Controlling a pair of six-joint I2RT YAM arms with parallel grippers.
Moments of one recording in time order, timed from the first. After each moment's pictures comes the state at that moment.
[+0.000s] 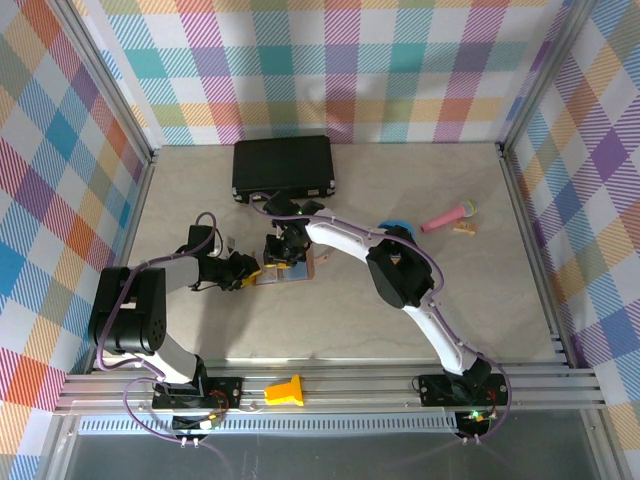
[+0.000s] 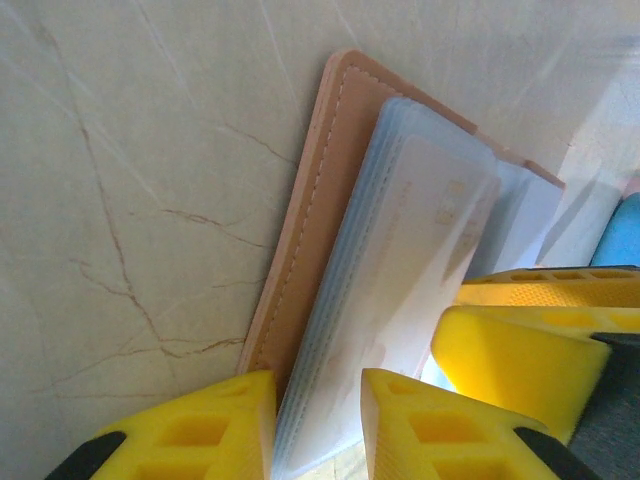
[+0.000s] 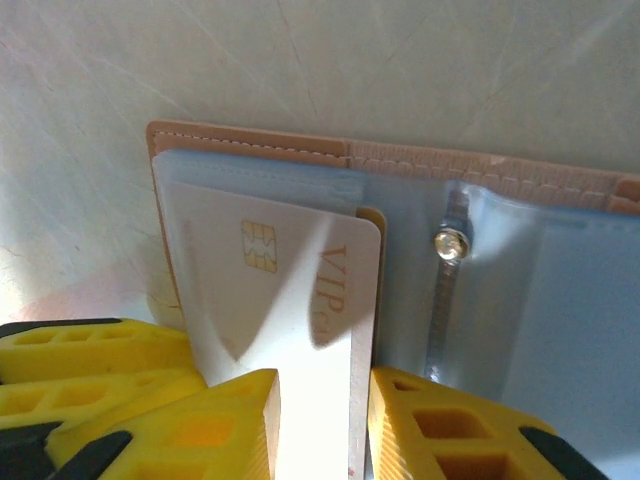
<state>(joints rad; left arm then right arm) -0.03 1.58 0.66 -0.19 0.62 -0.65 0.87 2.41 2.04 -0.80 -0.35 0.75</state>
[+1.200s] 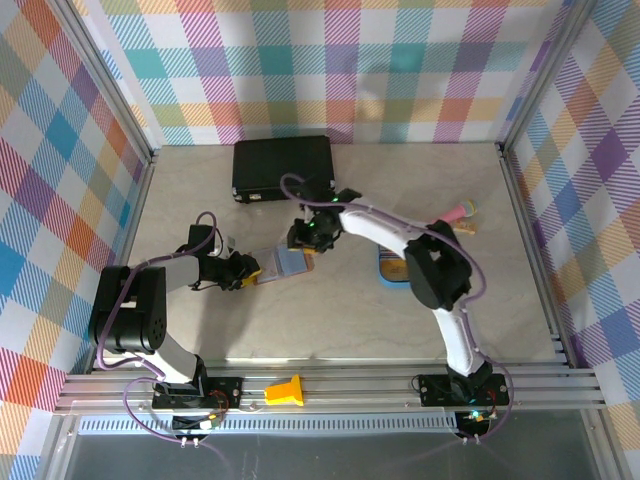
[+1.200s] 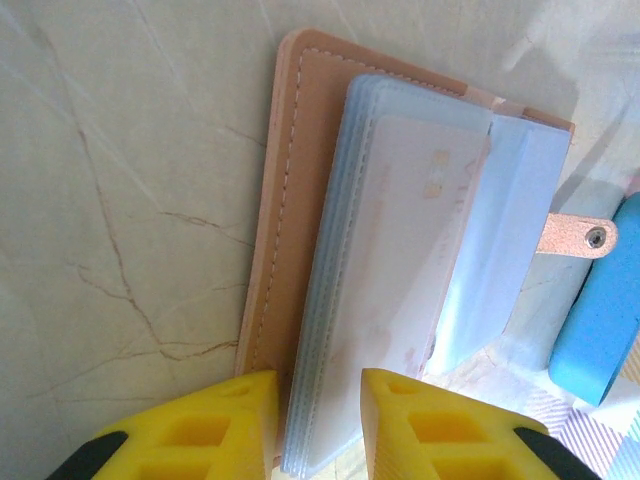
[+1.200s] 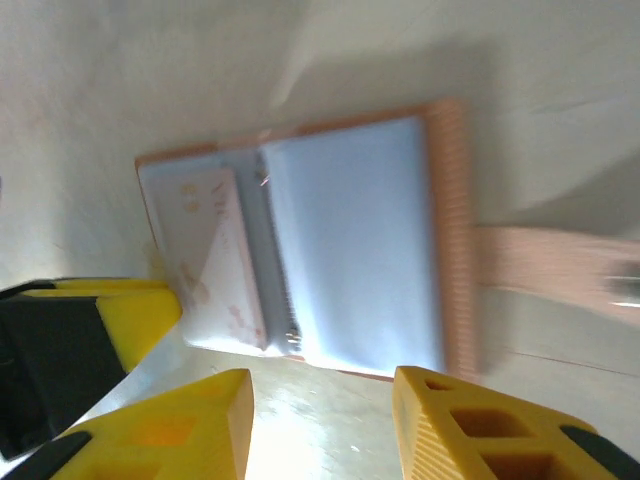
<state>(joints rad) -0.03 1.58 0.67 -0.21 0.62 -0.65 0.71 2.10 1.72 -0.74 -0.32 0.66</state>
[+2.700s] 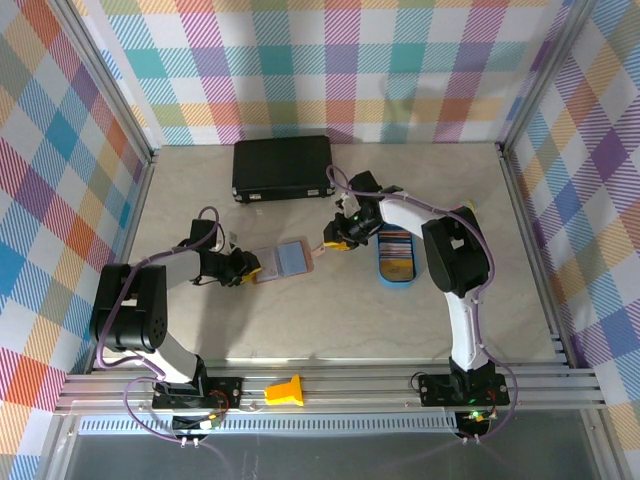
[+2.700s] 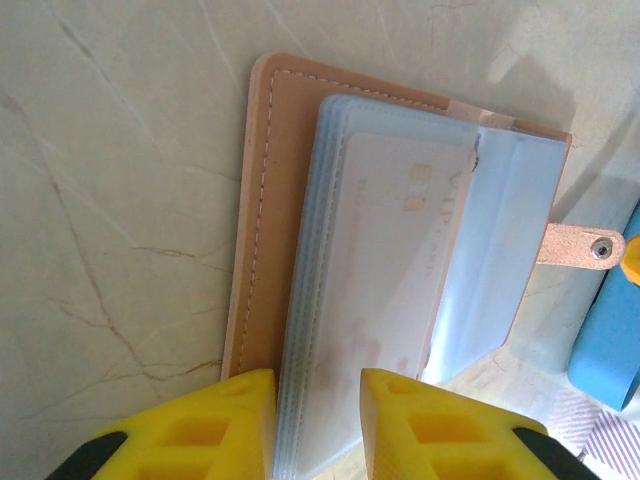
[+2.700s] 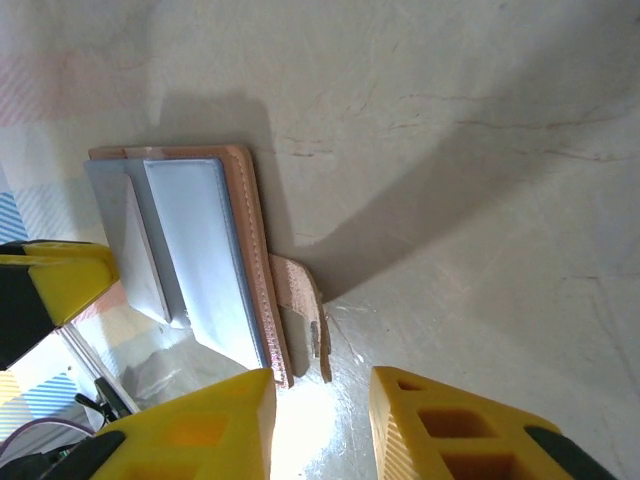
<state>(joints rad) -0.05 1.59 0.72 -0.27 0.58 -0.60 0.48 2.14 1.55 -0.63 -0.67 0.45</state>
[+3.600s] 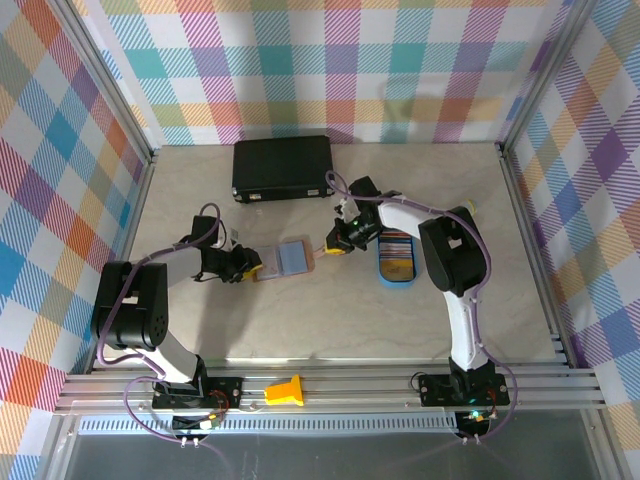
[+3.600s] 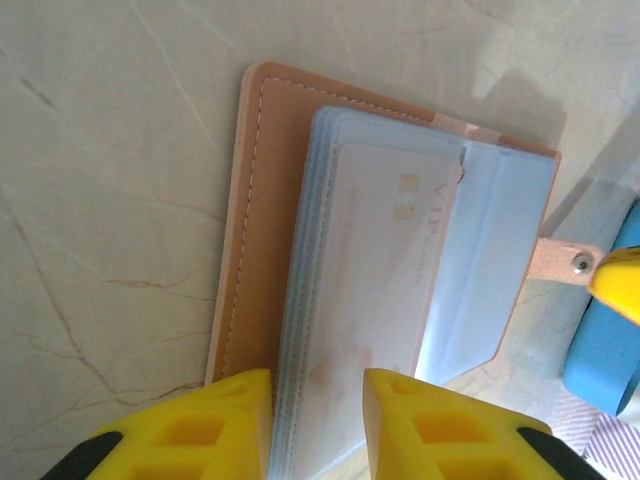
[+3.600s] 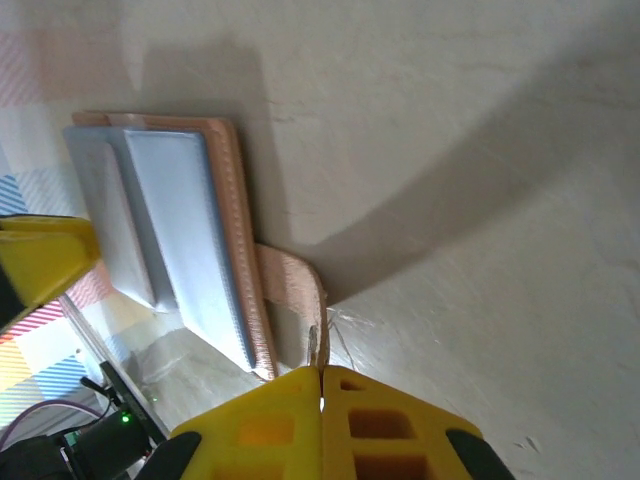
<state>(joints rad) -0.06 1.61 0.76 -0.28 0.57 -0.60 0.49 2.14 1.49 -0.60 -0.71 0.45</state>
